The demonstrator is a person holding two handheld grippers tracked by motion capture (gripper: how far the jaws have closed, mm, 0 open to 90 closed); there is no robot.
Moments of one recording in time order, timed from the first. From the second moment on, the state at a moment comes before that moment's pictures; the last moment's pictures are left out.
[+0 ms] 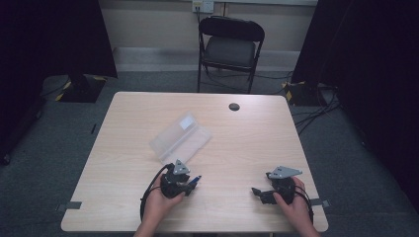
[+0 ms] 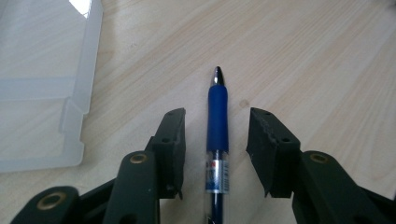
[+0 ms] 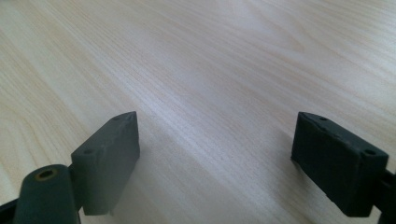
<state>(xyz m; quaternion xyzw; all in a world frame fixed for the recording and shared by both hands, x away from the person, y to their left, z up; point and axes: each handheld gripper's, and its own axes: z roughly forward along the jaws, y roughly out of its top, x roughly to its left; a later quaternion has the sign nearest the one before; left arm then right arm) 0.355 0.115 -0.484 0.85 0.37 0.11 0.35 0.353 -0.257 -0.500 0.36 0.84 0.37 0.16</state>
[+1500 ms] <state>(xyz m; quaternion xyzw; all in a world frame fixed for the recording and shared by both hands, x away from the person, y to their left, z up) 0.330 0.128 -0.483 0.86 0.37 0.13 0.33 0.353 -0.257 -0.500 0.36 0.84 0.37 0.16</state>
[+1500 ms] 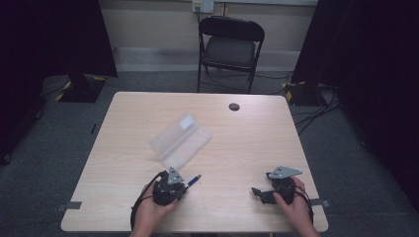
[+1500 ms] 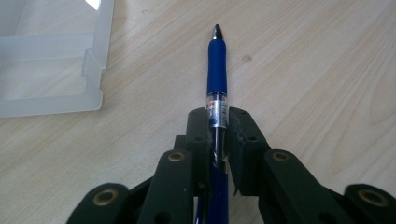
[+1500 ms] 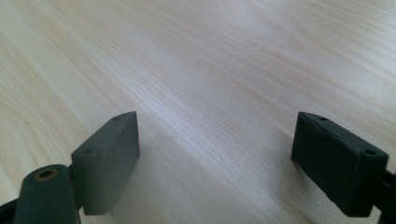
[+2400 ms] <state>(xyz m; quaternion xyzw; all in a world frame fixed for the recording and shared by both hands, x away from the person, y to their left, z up) 0.338 0.138 -0.466 0.84 0.39 0.10 0.36 0.353 -0.257 -0.500 0.36 0.84 0.37 0.16</state>
